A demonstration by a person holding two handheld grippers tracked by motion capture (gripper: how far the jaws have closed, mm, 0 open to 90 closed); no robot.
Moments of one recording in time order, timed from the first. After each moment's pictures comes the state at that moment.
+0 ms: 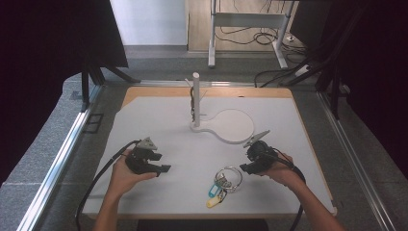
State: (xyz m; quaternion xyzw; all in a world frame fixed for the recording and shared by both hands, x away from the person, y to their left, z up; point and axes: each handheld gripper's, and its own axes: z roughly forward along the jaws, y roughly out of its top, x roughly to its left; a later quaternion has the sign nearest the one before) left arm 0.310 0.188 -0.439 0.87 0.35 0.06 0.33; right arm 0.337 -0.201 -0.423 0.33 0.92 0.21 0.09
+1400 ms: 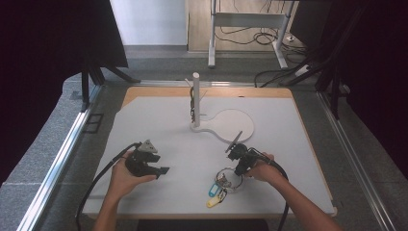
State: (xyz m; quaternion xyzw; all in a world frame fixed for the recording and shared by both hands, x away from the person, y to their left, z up) left arm 0.307 0.187 -0.445 0.88 0.35 0.07 0.31; right arm 0.354 -0.155 -0.457 0.34 0.94 0.07 0.02
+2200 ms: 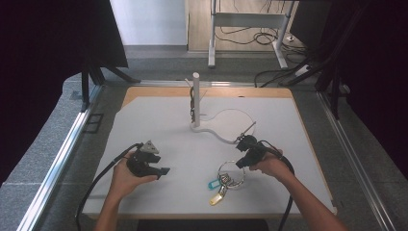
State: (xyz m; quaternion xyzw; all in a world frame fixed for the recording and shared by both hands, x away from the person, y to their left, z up) left arm 0.309 0.184 -0.450 0.88 0.35 0.07 0.30; right arm 0.362 -0.178 -0.424 0.34 0.93 0.17 0.00
